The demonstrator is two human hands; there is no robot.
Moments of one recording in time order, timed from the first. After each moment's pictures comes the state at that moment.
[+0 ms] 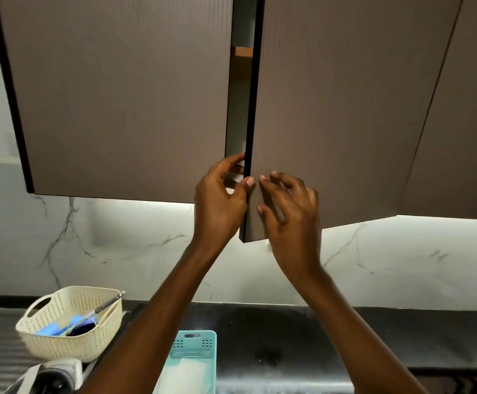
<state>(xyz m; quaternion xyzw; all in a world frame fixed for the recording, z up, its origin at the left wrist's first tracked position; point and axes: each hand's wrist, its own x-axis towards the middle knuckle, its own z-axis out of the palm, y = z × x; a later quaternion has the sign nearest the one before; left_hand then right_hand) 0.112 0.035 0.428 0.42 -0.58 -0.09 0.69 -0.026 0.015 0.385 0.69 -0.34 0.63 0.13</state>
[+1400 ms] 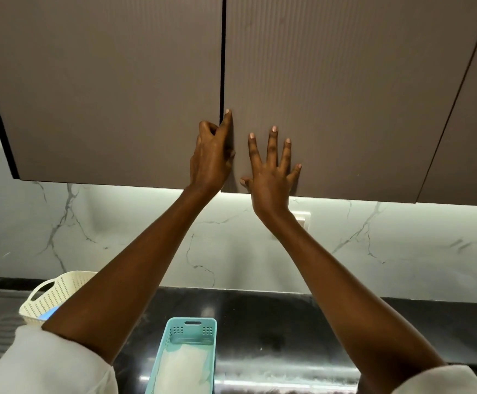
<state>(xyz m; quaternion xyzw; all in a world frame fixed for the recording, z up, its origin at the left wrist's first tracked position) 0.155 -0.124 0.434 0.52 -0.64 0.12 0.55 0.014 -0.133 0.398 0.69 -0.59 0.35 0.23</state>
